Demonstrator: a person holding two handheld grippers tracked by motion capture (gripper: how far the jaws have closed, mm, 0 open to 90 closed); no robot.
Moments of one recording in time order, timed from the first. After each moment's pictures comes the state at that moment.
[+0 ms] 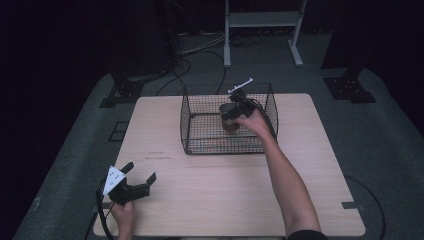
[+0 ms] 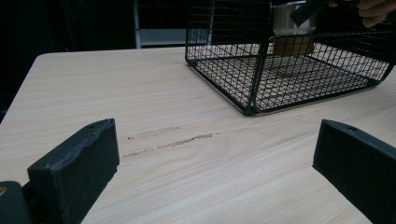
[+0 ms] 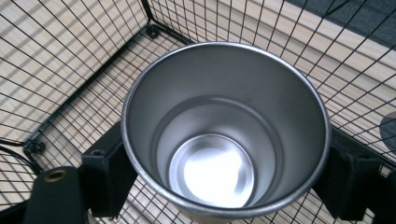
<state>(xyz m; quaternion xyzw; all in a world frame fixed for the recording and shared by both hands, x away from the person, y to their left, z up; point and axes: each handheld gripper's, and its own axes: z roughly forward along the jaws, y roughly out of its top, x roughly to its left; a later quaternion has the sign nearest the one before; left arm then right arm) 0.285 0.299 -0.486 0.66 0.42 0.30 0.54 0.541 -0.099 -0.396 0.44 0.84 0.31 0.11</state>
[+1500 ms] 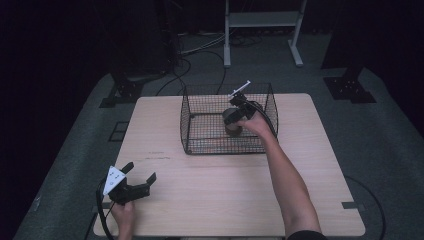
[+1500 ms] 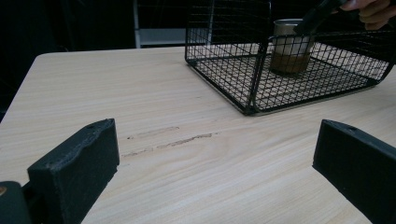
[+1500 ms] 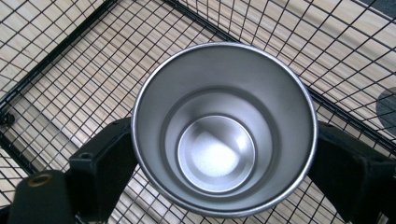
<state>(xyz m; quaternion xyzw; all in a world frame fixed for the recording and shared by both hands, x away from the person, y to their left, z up) 0.285 0.298 -0.485 0.66 0.42 0.30 0.54 0.543 -0.101 -0.407 0.43 0.86 0.26 0.11</state>
